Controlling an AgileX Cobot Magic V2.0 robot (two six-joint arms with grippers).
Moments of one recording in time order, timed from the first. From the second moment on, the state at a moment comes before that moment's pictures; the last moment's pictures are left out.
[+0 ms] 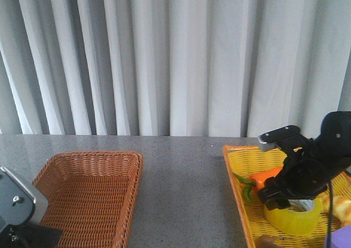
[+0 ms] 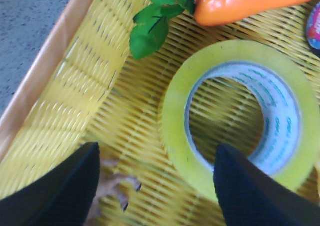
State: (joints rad) left arm -0.49 1.01 -0.80 -0.15 0.54 0.20; right arm 0.12 1.78 -1.50 0.06 0.94 -0.29
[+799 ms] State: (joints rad) left arm -0.49 1.01 -0.80 -0.15 0.54 0.20; right arm 0.12 1.95 -1.57 0.03 0.91 -0.29
